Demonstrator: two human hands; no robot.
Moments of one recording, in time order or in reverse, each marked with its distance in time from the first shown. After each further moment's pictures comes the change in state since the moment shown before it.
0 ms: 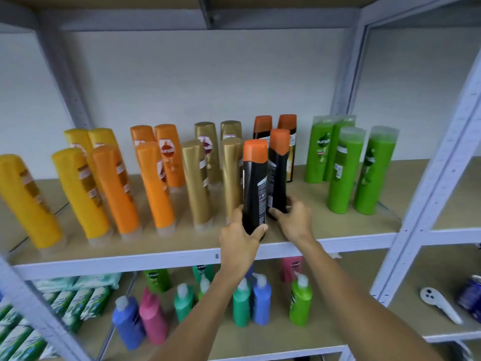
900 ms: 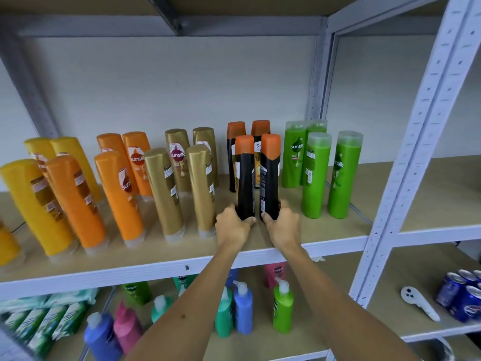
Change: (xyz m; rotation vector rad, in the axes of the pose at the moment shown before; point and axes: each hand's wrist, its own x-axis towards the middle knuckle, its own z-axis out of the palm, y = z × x) left_hand 0.050 0.023 0.063 0.088 -0.101 -0.166; right_hand 0.011 0.026 -0.025 -0.149 0.103 0.022
